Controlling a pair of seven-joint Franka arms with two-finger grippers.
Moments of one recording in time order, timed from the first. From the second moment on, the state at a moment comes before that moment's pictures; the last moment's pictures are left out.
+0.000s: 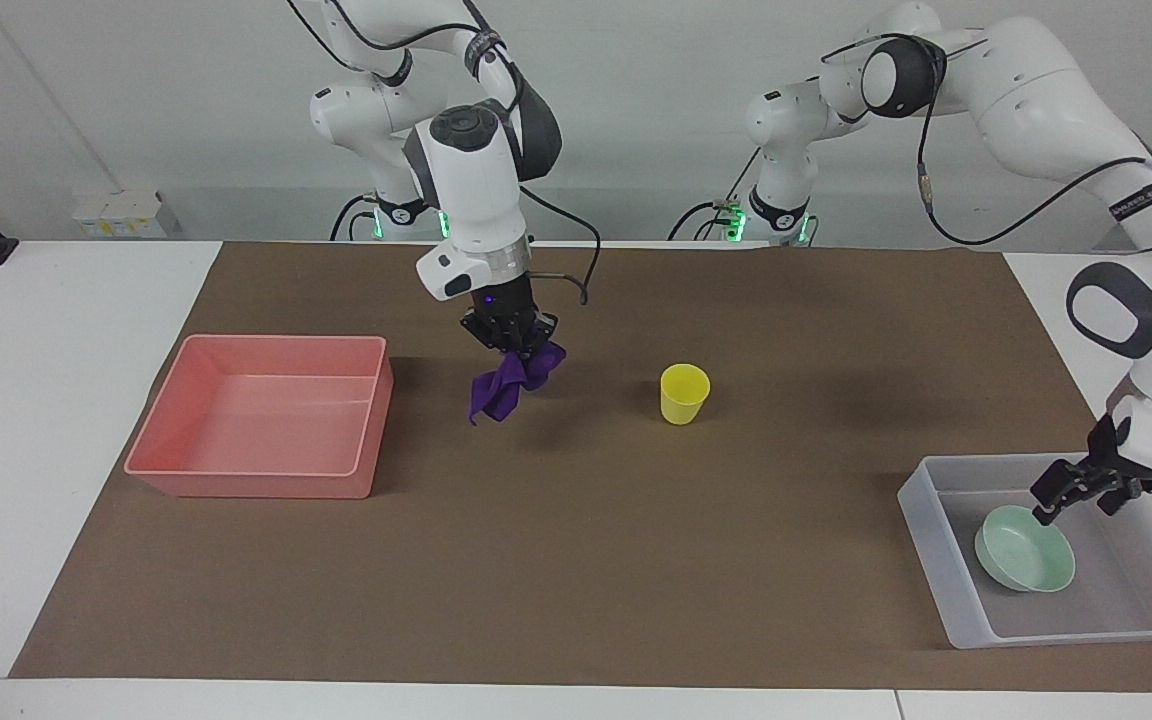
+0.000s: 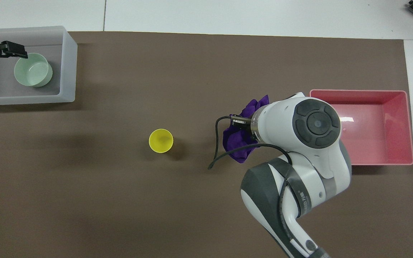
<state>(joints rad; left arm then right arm) 0.18 0.51 -0.08 -1.35 -0.01 2.10 0.08 0.48 0.06 -0.05 -1.92 0.03 2.16 0.69</state>
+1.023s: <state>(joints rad) -0.32 0.15 -0.09 -1.95 -0.01 2.22 -0.28 0.23 -0.03 -0.05 -1.71 0.03 1.85 0.33</state>
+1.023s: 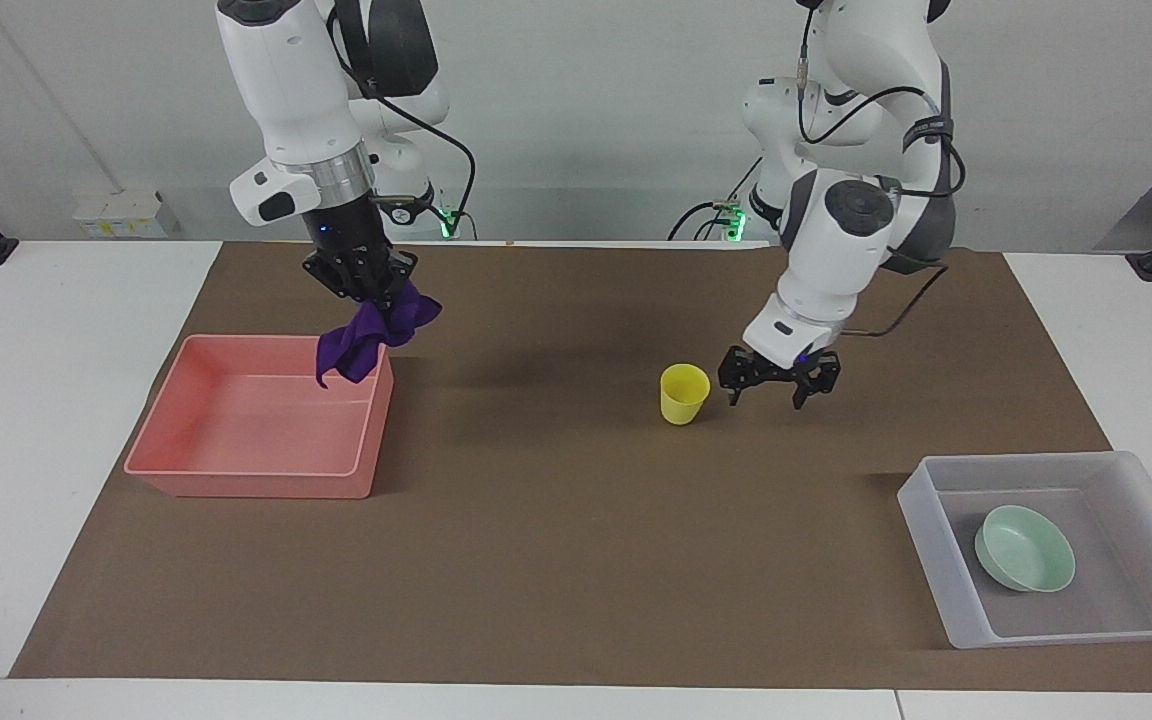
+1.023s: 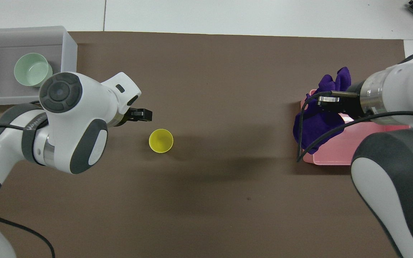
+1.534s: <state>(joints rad) -0.42 0.10 -0.09 -2.13 -0.01 2.35 -0.30 0.11 -0.03 -0.06 -1.64 0.03 1.76 0.14</state>
